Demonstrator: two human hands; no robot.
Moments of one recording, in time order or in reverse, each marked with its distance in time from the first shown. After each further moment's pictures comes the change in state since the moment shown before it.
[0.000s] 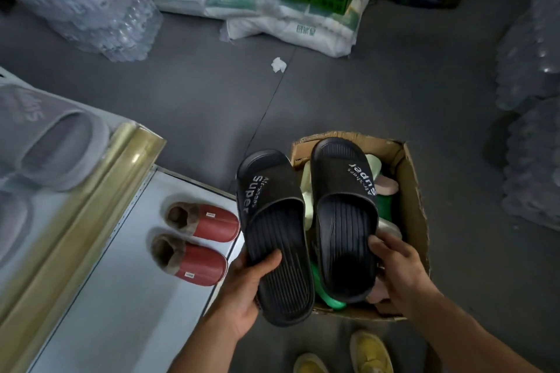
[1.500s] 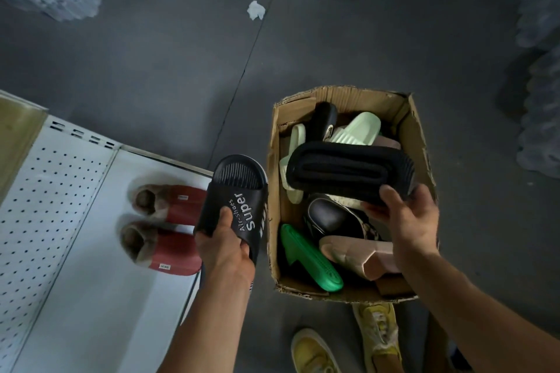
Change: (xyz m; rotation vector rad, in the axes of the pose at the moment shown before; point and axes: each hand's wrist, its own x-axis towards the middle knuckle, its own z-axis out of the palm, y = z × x) left_hand 0.105 -0.013 0.022 -0.321 0.613 0.142; right_hand 0.074 0.004 -0.005 0.053 0.179 -0.352
